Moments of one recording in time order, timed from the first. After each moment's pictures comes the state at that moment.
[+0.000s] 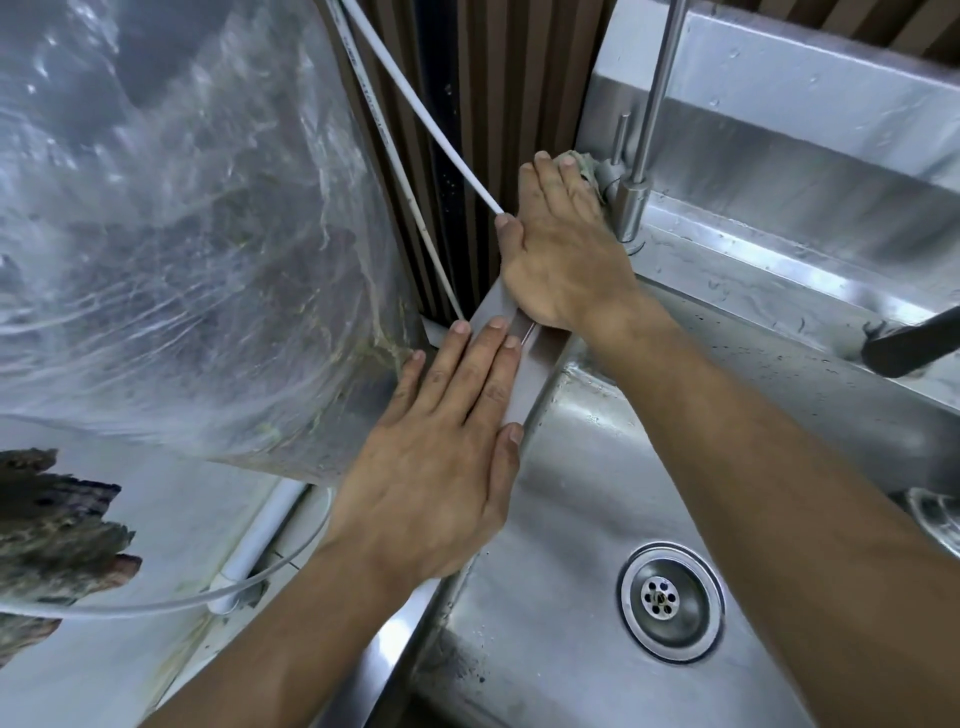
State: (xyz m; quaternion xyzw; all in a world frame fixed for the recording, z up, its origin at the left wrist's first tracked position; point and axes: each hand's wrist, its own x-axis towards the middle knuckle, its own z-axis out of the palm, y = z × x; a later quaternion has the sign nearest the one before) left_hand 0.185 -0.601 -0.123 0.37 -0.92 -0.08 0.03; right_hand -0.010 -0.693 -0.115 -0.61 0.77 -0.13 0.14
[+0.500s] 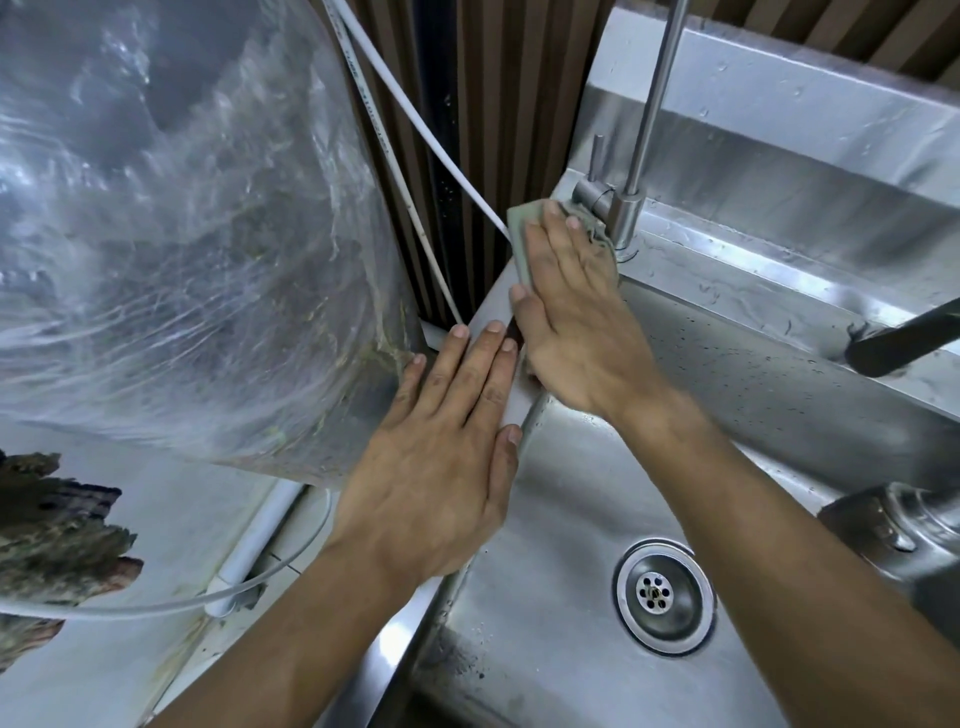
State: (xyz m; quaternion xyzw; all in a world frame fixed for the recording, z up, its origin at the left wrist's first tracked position) left_hand 0.185 -0.600 -0.123 0.38 -0.92 -0.08 0.04; right_hand -0.003 -0.628 -0.123 -0.63 0.73 -0.20 0.17
